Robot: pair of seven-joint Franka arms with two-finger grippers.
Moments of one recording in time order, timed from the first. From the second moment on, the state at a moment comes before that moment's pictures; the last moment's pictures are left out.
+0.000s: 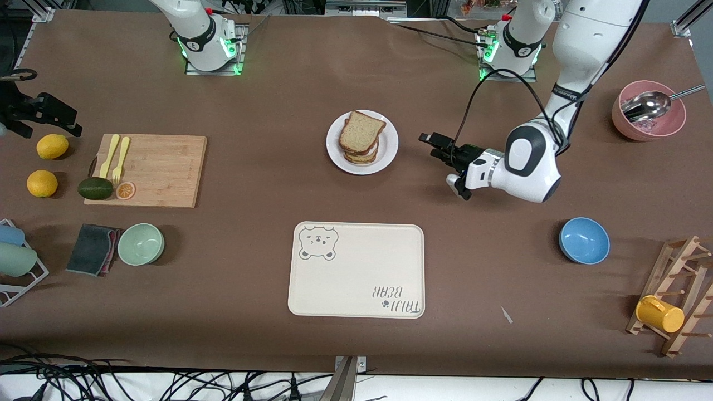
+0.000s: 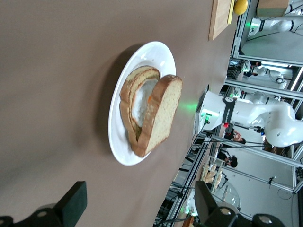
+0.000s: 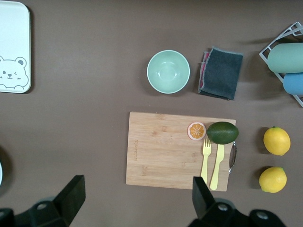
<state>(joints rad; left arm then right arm) -0.20 0.50 -0.07 -2.04 -1.02 1.76 0.75 -0.03 -0.05 -0.04 -1.68 0.00 1.65 -0.11</state>
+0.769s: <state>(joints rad) -0.25 0.62 -0.07 -2.01 -1.15 1.79 0.95 -0.03 -0.05 -0.04 -1.68 0.00 1.66 -0.11</state>
